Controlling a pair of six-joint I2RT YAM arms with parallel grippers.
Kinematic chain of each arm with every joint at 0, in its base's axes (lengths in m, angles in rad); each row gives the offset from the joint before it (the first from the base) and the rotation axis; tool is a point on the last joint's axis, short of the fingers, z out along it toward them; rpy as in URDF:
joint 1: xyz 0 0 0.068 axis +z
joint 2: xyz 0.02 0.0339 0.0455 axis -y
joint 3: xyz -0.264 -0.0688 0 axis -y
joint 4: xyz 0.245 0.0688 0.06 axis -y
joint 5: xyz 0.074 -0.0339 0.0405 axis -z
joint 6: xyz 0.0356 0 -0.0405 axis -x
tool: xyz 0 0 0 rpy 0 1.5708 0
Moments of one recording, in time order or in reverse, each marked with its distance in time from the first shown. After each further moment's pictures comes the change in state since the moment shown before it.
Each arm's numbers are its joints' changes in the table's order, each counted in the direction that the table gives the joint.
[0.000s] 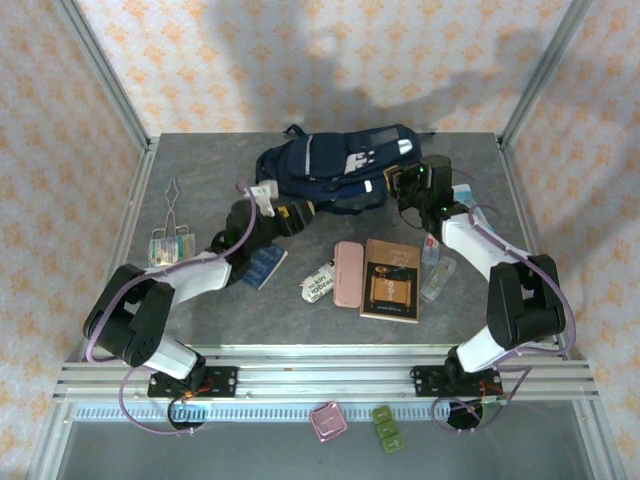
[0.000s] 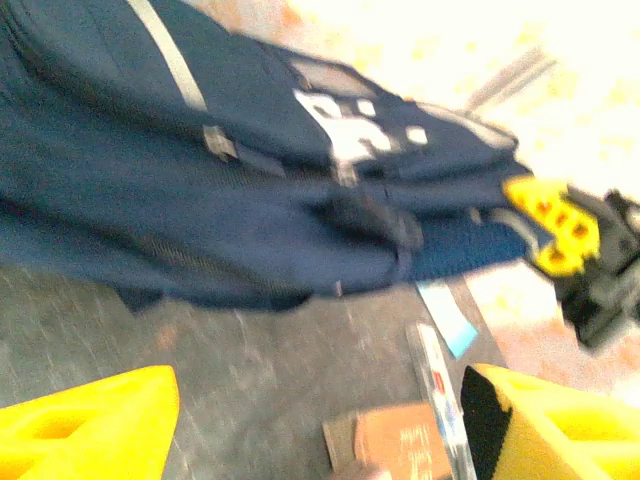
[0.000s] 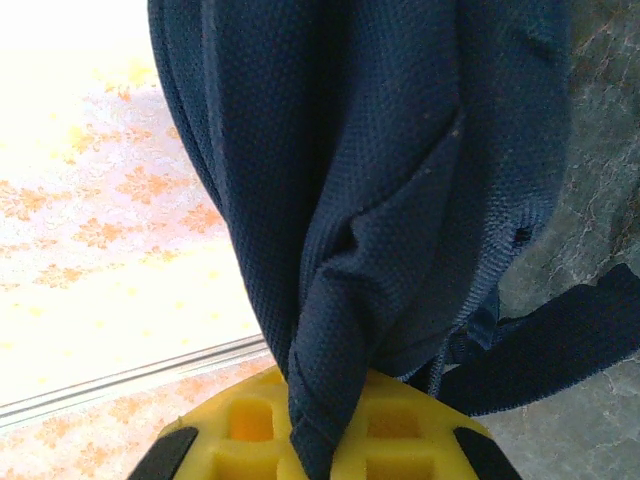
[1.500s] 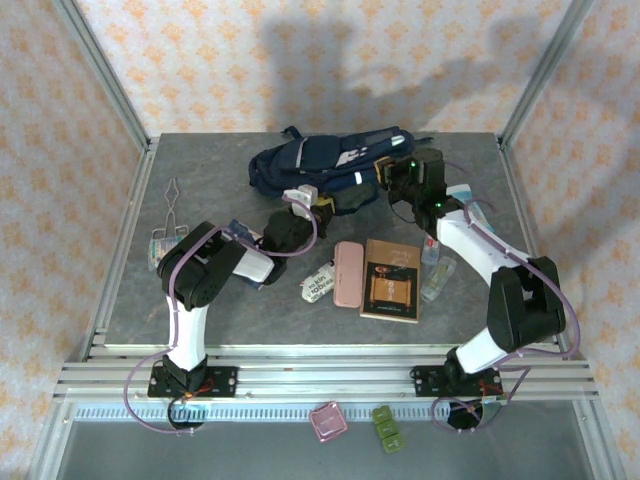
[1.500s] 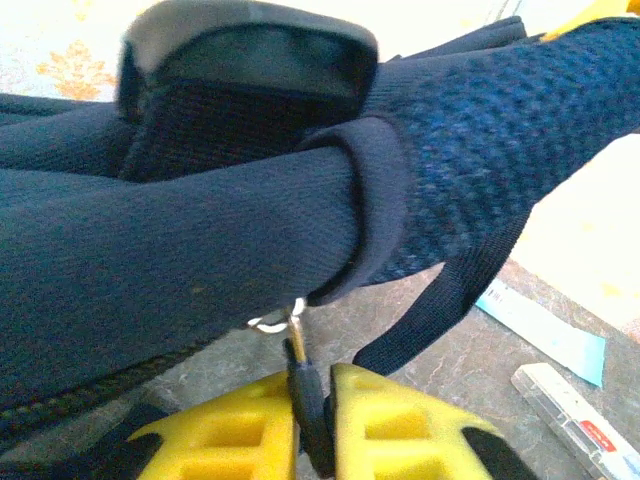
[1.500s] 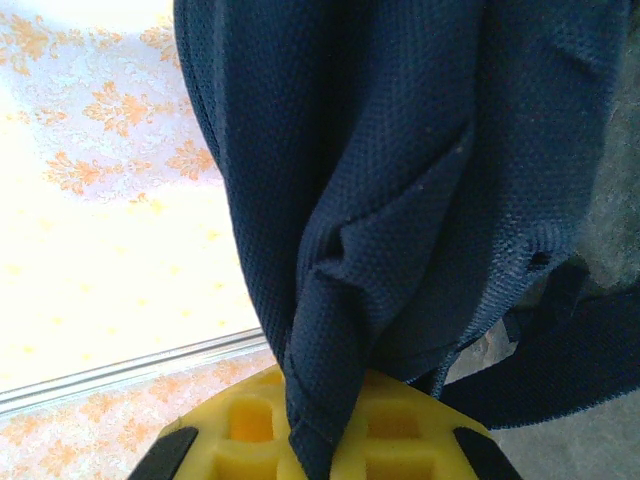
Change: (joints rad) left arm -0.113 -0.499 0.172 0.554 -0.183 -0.400; right arm 0.065 0.010 0.069 -0.015 0.035 -0.048
